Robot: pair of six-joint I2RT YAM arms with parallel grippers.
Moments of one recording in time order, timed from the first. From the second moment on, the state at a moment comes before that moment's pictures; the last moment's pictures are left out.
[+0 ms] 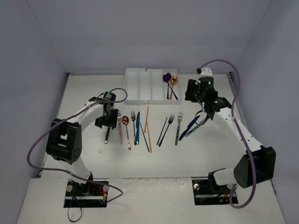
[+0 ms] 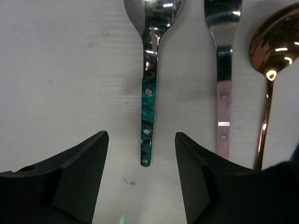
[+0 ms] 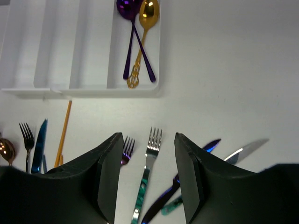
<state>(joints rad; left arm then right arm) -0.29 1.68 1.18 -0.81 -0.16 -0.23 0.28 1.37 1.16 -0.32 0.13 0.25</state>
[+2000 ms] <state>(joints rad) -0.38 1.43 1.26 0.01 0.75 -0.81 0.64 1.47 1.33 -0.26 -0.51 0.29</state>
